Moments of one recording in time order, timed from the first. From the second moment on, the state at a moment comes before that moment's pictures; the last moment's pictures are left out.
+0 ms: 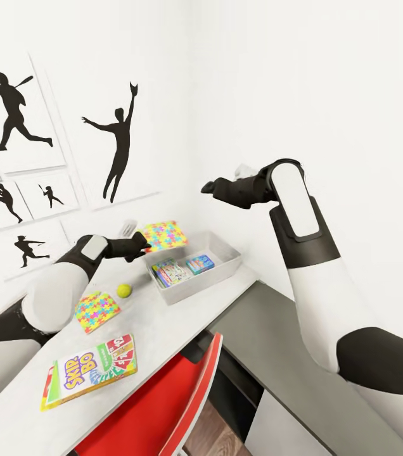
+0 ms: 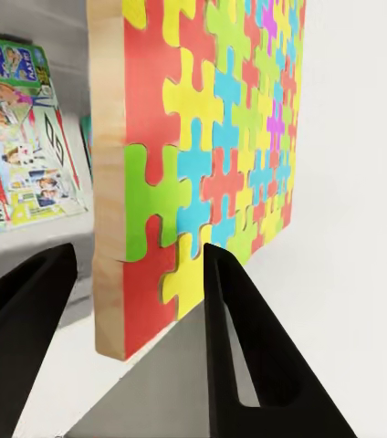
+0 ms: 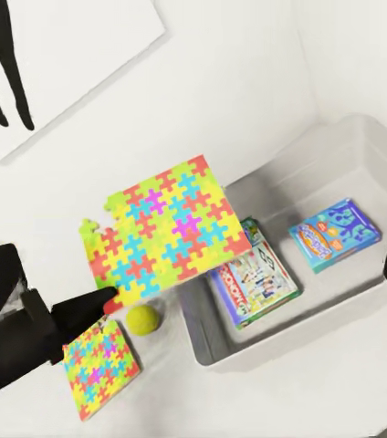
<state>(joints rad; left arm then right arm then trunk) -1.35 0.02 0.64 -0.25 0.18 0.72 -0.17 -1.29 0.14 0.22 -1.26 -1.22 1.04 -0.83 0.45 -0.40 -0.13</state>
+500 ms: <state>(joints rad) -1.35 -0.07 0.65 -0.20 0.21 0.65 -0.12 -1.28 0.17 0.23 -1.26 -1.22 1.04 -0.89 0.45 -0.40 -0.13</state>
